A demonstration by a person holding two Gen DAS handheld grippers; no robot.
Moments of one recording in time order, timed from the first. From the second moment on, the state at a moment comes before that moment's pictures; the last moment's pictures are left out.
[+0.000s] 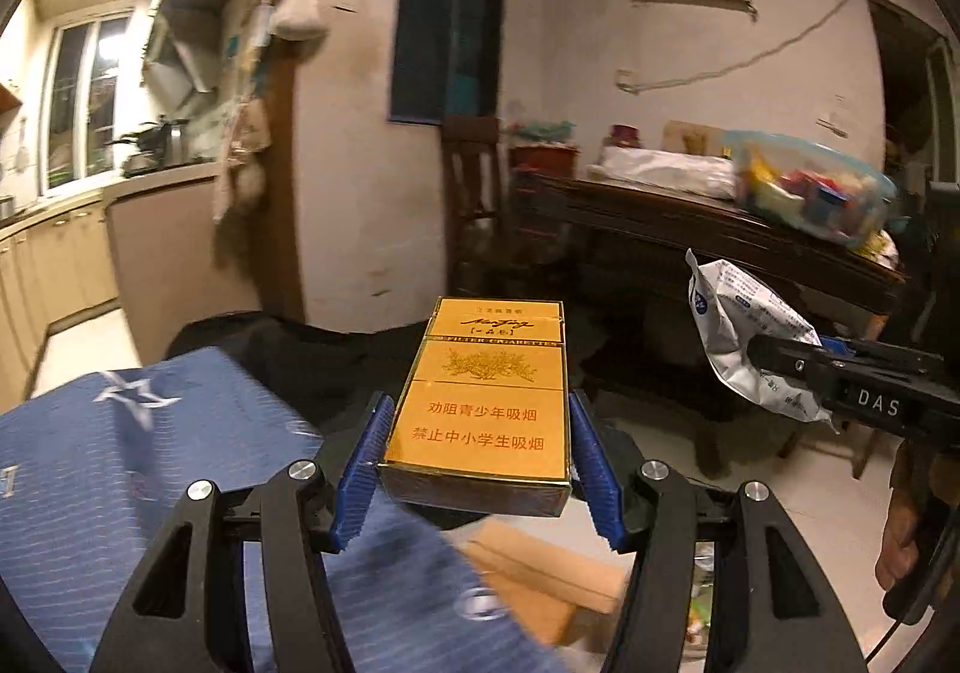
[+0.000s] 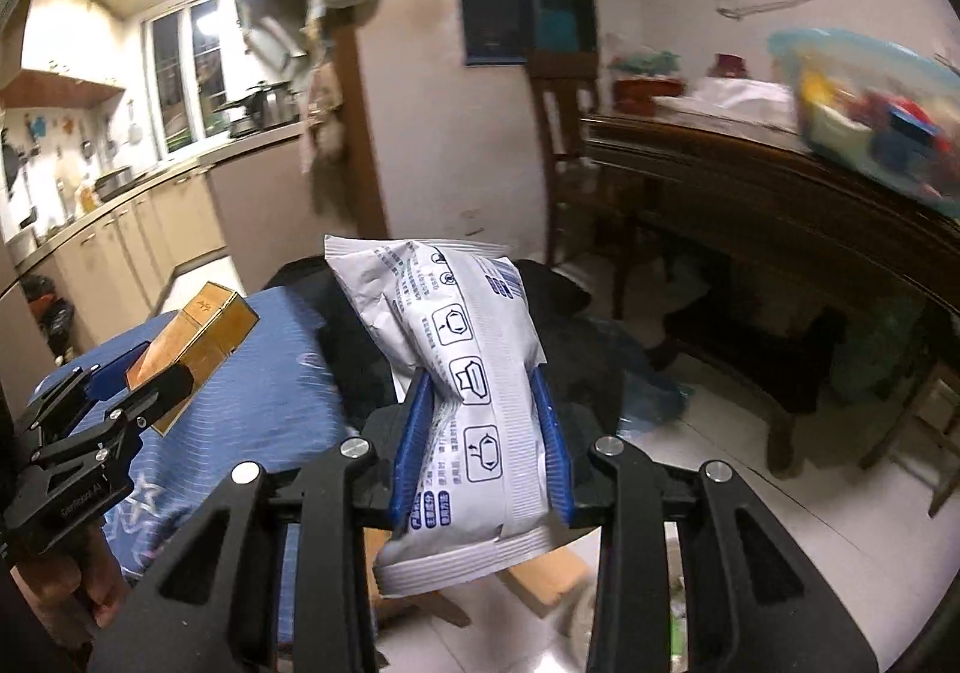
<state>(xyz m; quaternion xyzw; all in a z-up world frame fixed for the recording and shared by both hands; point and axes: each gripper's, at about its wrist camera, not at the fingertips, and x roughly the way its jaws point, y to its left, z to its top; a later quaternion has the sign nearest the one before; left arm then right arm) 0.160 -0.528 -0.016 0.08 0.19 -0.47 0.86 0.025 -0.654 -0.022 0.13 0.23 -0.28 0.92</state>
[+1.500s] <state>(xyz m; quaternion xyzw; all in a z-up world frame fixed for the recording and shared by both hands) 0.000 -0.815 -0.265 0.27 0.37 -0.55 0.70 -0.143 -0.811 -0.249 0.32 0.41 -0.38 0.77</state>
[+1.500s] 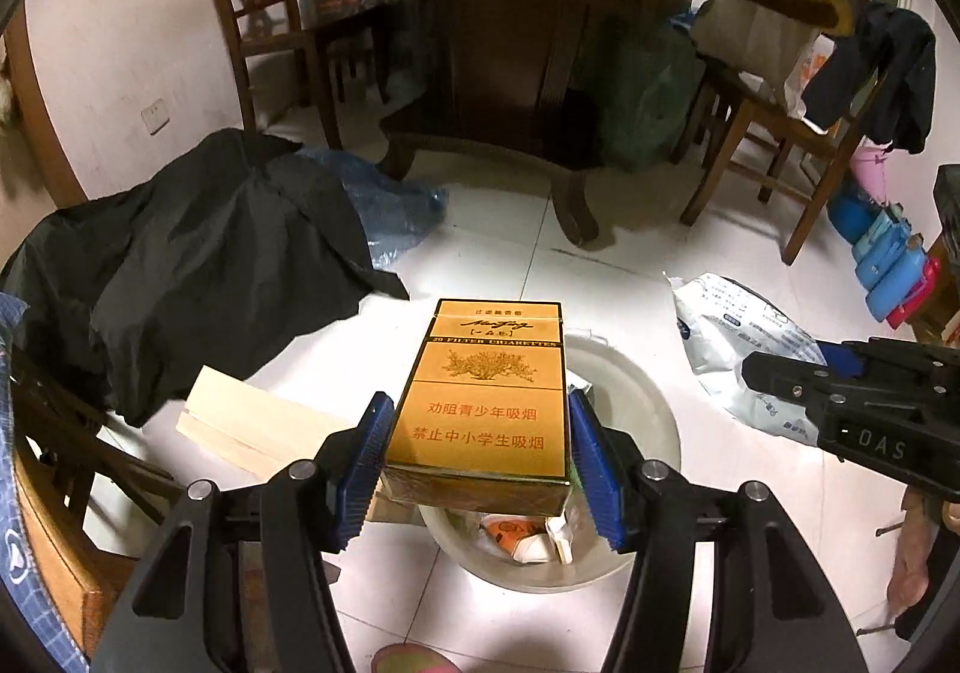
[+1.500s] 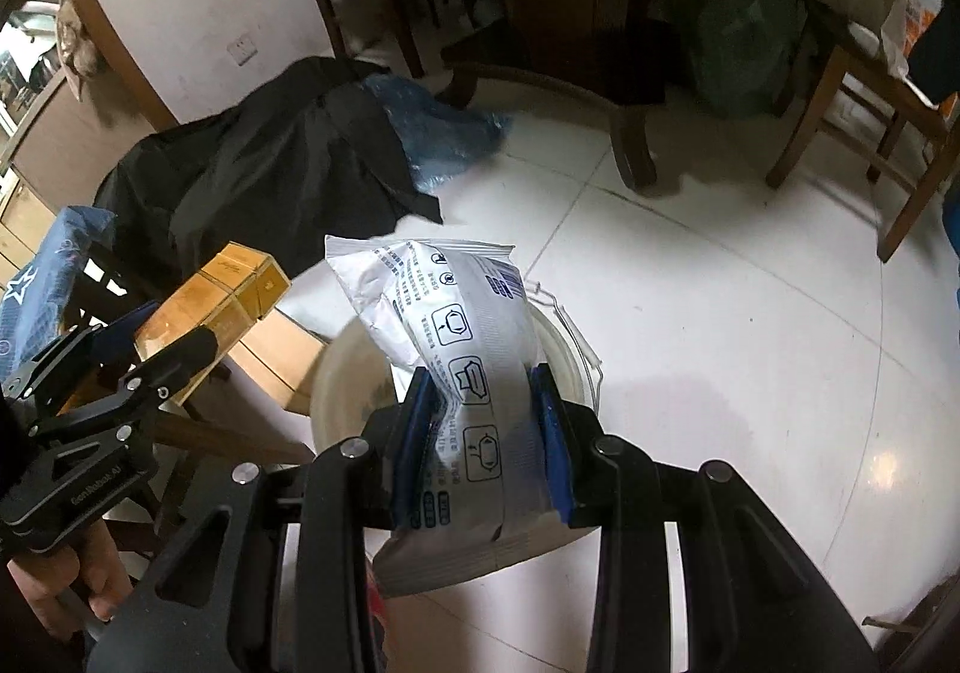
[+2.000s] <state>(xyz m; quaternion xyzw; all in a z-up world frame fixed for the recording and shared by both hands) 0.003 -0.817 -0.281 0.28 0.37 -0.55 0.69 -0.137 -0.812 -0.265 0.33 0.43 -0.38 0.75</state>
